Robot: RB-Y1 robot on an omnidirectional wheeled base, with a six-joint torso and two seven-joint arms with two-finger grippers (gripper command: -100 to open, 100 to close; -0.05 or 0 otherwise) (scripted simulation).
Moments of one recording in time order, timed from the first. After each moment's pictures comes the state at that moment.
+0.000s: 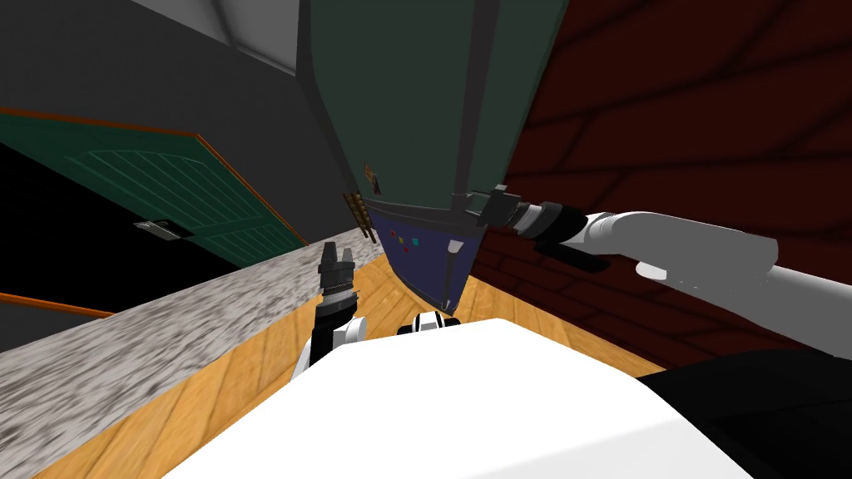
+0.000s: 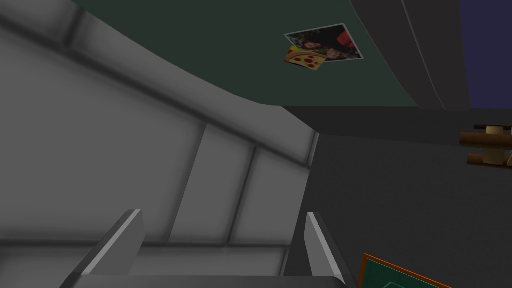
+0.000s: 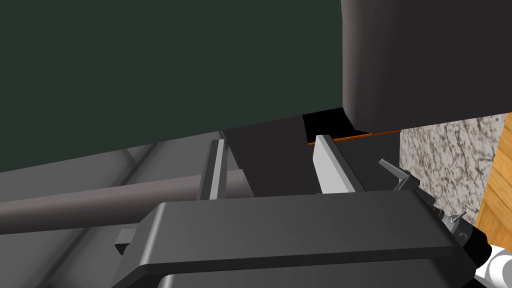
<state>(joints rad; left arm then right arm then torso) 0.47 0.00 0.01 -2.24 -0.08 -0.51 -0.10 0.32 -1.36 -0.43 -2.44 0.83 -0.08 0.46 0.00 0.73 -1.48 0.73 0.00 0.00</state>
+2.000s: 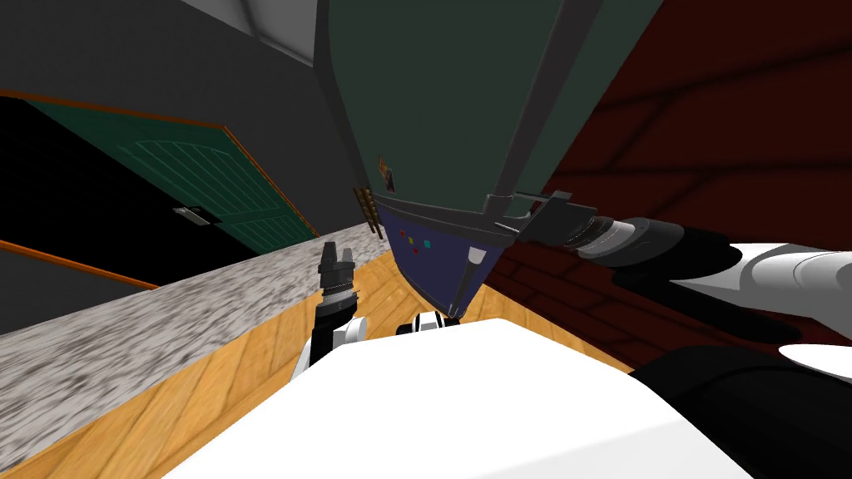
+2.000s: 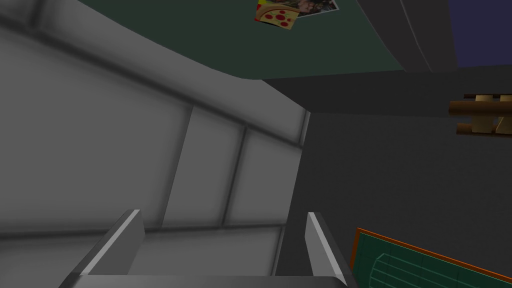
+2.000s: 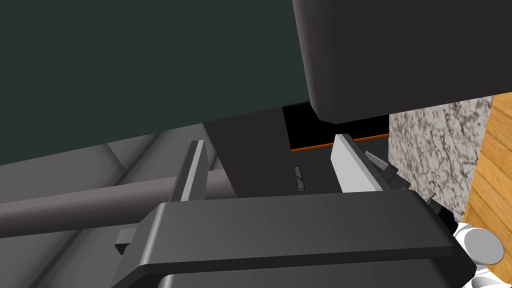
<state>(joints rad) 0.47 0.00 0.01 -2.24 -0.08 -0.51 -0.10 0.67 -0.88 -0.91 -2.53 0.78 -0.51 0.51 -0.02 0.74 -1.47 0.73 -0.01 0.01</state>
